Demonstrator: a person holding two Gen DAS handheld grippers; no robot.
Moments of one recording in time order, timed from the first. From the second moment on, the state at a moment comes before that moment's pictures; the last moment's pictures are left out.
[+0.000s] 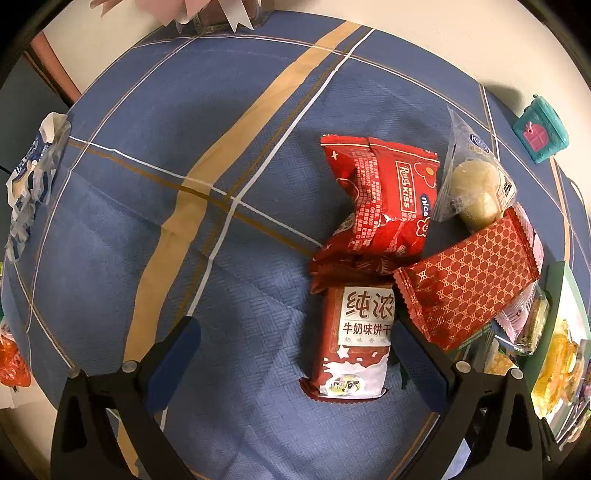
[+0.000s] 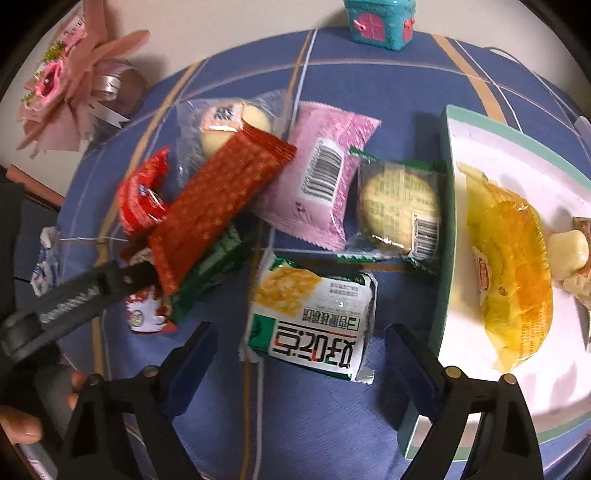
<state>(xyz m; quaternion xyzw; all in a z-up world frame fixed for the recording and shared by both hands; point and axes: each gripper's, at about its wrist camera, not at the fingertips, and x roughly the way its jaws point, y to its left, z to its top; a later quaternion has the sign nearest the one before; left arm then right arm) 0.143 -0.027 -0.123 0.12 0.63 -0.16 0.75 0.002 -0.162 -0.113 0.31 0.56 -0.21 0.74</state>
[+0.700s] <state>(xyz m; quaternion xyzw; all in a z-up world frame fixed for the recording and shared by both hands) 0.146 -0.037 -0.144 0.16 0.64 -0.14 0.74 0.027 -0.132 -0.134 0.20 0.58 -0.24 0.75</state>
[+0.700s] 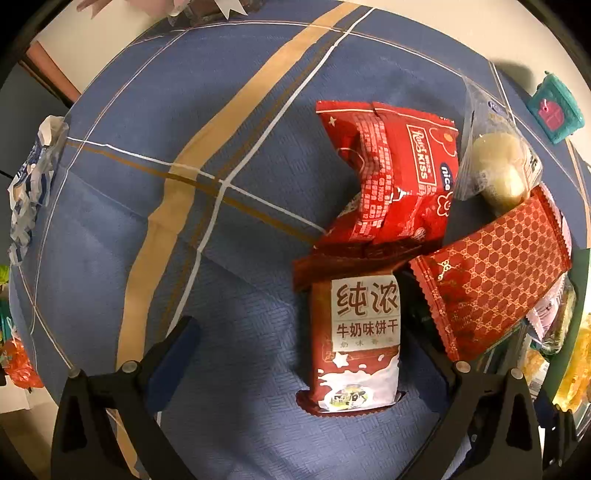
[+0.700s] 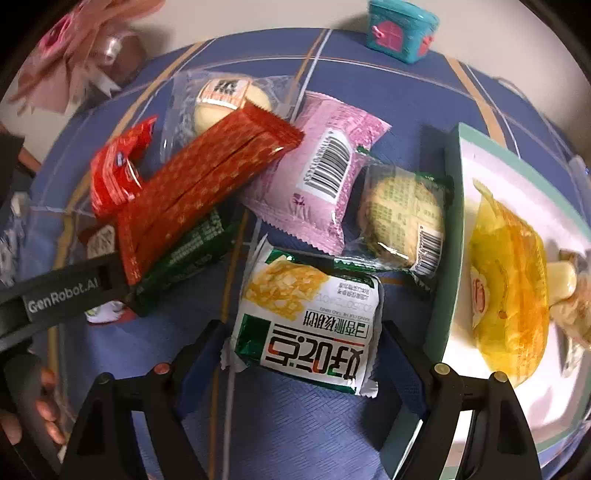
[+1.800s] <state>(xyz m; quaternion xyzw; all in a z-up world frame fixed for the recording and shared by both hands) 0.141 -0.042 -0.134 0.11 0.63 -0.15 0.76 0.006 -0.169 -0.119 0.26 0.55 -0.26 0.75</state>
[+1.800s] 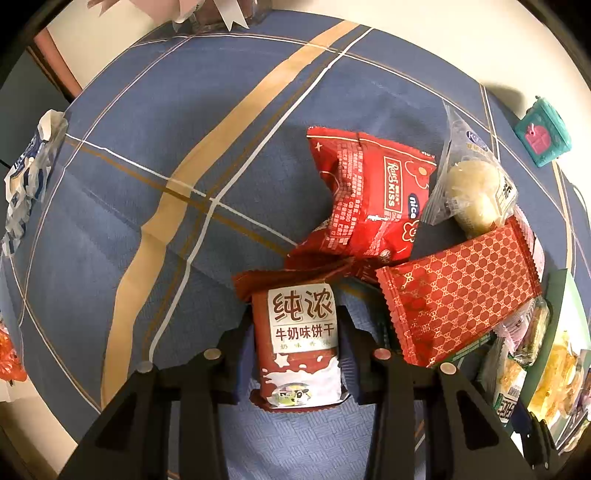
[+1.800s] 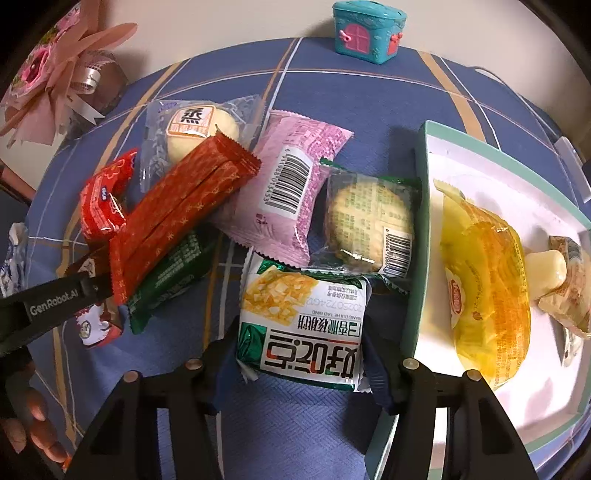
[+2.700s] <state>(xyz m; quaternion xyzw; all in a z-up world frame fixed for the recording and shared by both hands) 0.120 -0.040 -0.002 0.04 0.53 -0.19 0.82 -0.031 -0.201 -0.027 0.30 0.47 -0.23 0.80</state>
